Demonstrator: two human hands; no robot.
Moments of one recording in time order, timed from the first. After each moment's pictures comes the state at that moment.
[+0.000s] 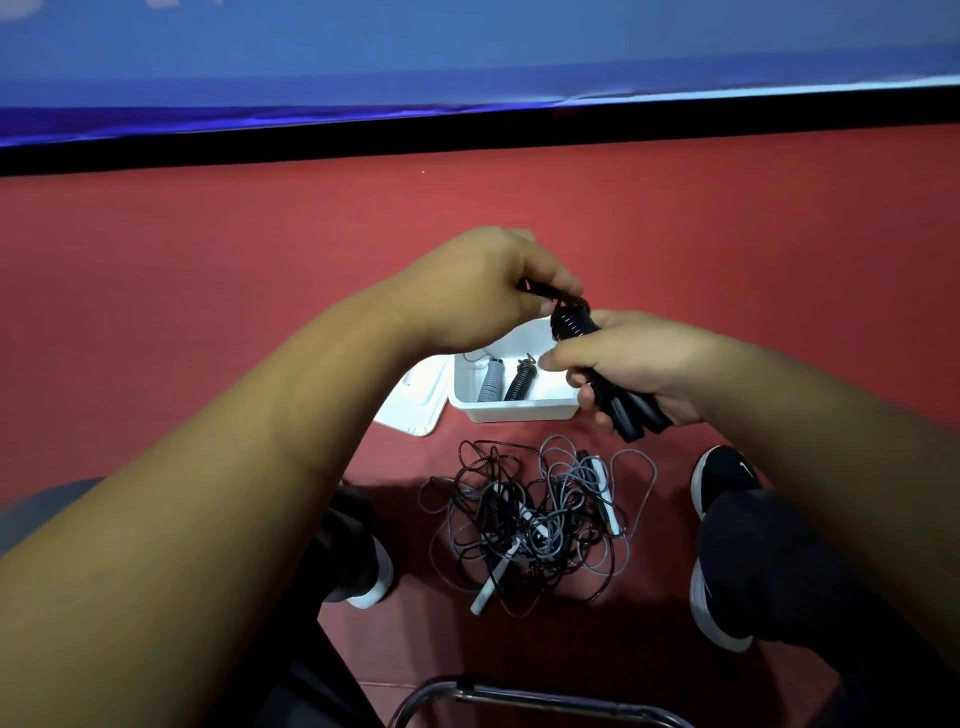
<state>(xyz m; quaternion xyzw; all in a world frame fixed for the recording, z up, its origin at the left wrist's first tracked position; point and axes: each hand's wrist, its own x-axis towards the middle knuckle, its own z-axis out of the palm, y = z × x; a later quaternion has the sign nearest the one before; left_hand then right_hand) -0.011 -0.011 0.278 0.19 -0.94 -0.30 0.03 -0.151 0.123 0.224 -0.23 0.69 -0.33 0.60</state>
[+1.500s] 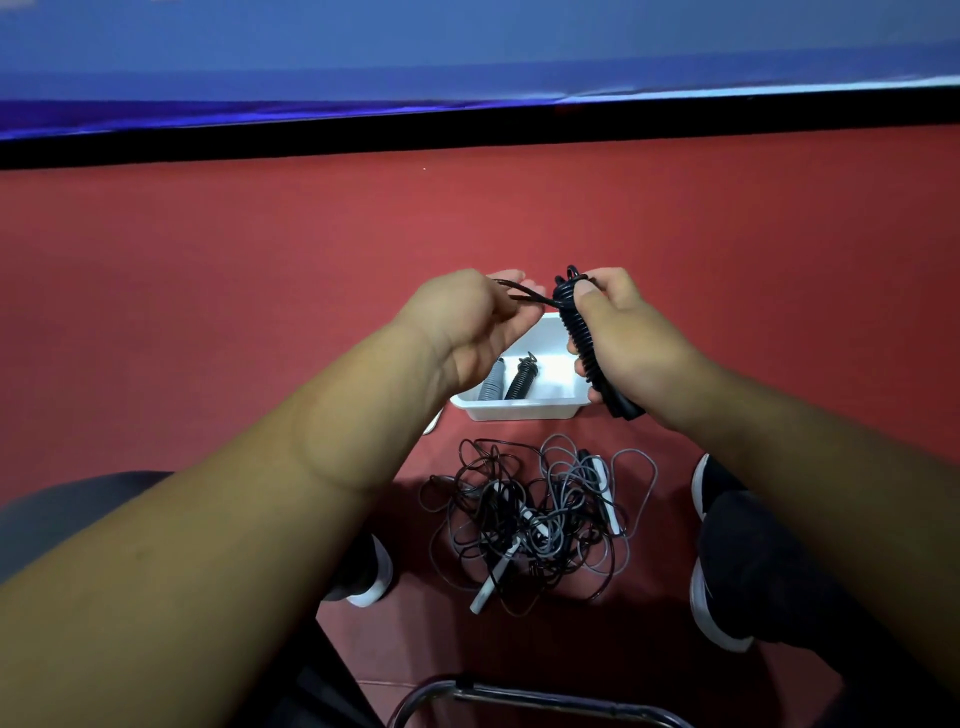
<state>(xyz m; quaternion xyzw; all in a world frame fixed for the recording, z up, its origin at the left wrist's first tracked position) -0.021 0.007 0.240 0.48 -0.28 -0.80 0.22 -0.143 0.111 0.207 -0.27 0.75 -0.44 0.42</state>
